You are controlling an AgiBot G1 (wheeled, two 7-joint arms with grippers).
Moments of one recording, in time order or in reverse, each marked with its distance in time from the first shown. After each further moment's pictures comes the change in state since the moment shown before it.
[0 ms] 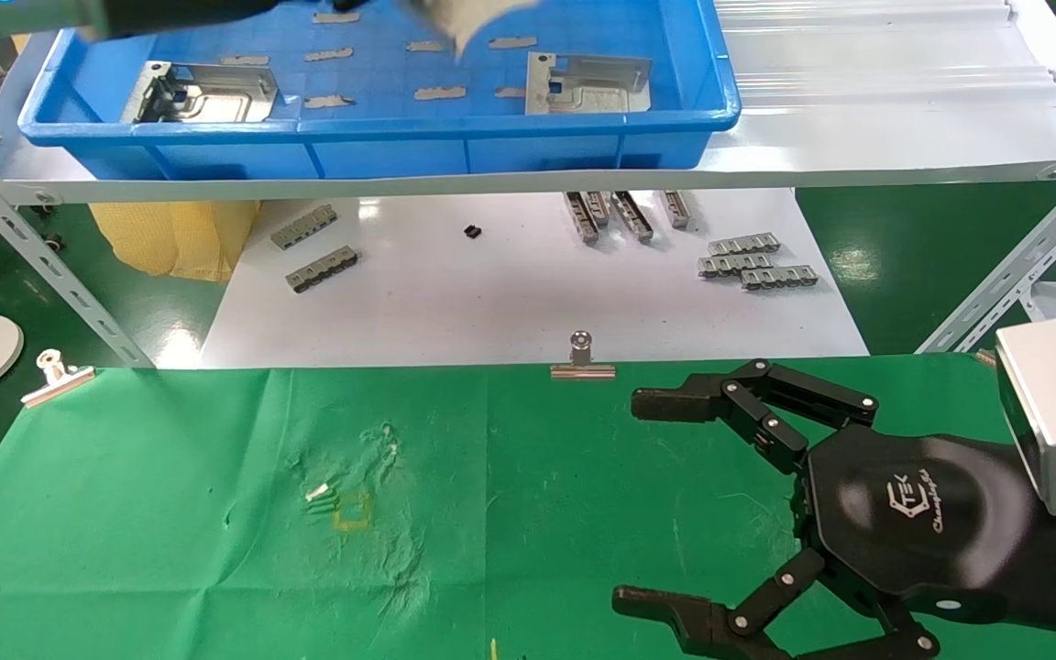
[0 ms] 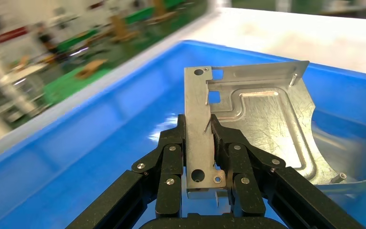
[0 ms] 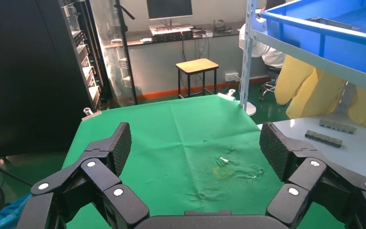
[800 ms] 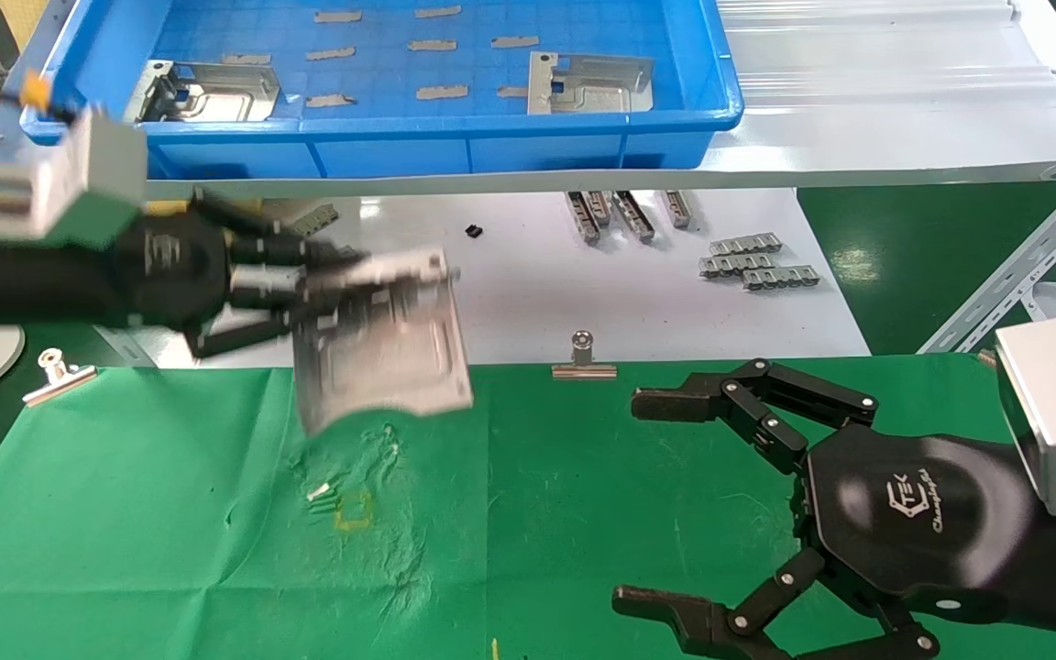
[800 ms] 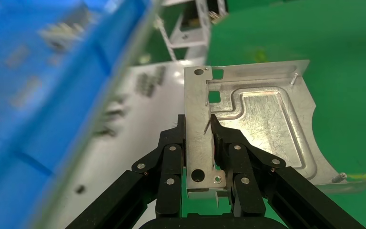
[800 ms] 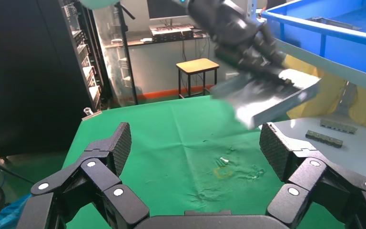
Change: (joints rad) left arm 0.225 -0.316 0.209 -0.318 -0.133 0.419 0.121; right arm 0.000 0.000 0.000 0.000 0.000 0.000 0.000
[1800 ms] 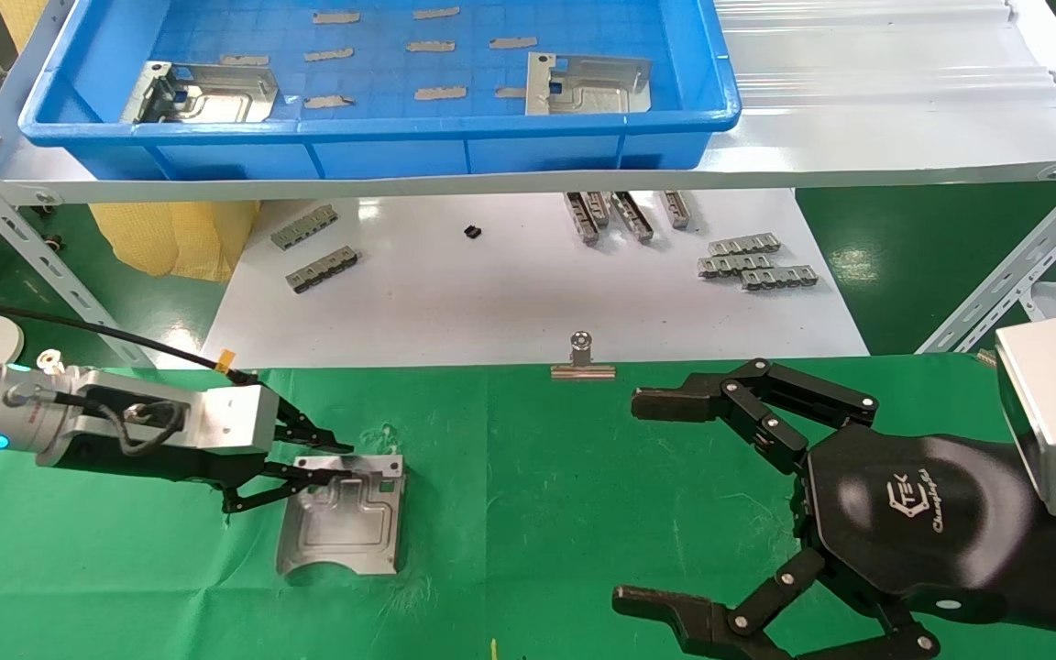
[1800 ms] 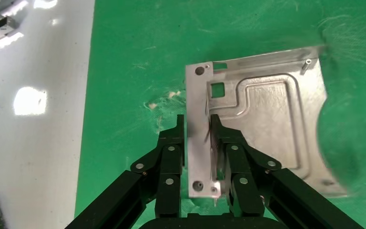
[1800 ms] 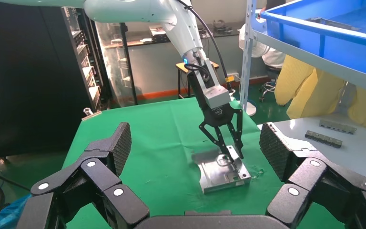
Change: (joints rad) left arm 0.050 0.160 0.240 0.331 0.156 -0.121 0.421; right arm 0.000 0.000 -0.001 0.000 0.000 0.000 0.000
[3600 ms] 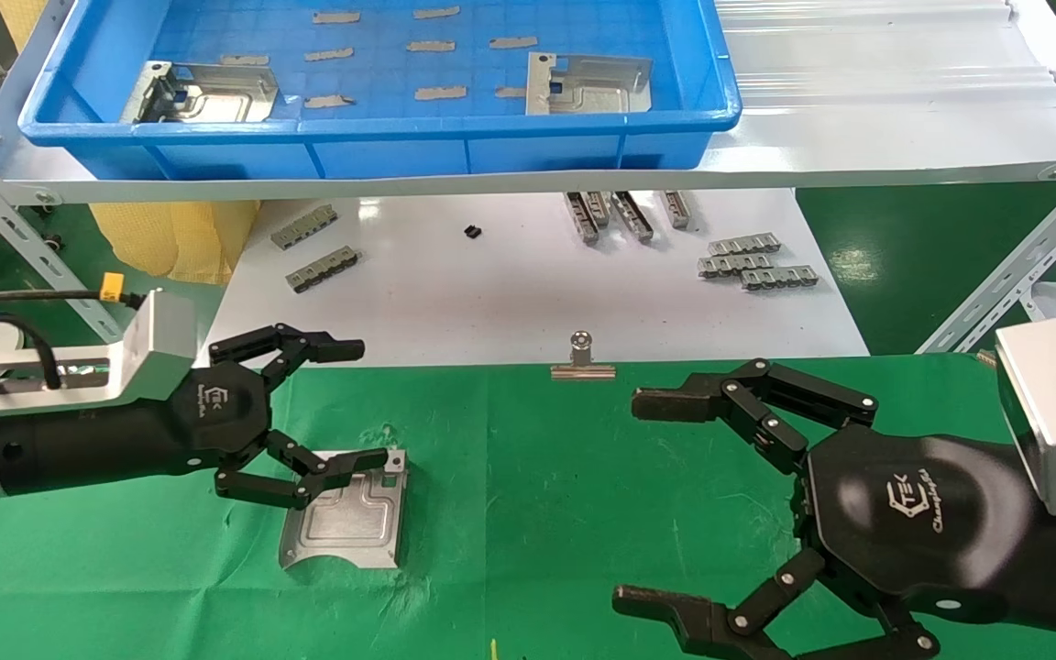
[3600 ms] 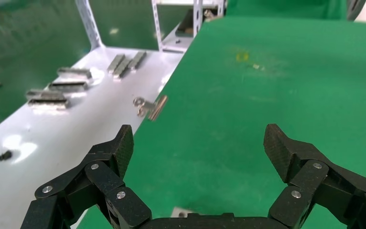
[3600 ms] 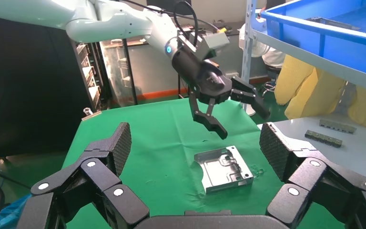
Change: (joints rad) left arm 0.325 -0.200 -0.333 -0.423 -0.332 0.074 -0.419; right arm 0.000 0.000 -0.001 -0.001 0.001 0.000 -0.001
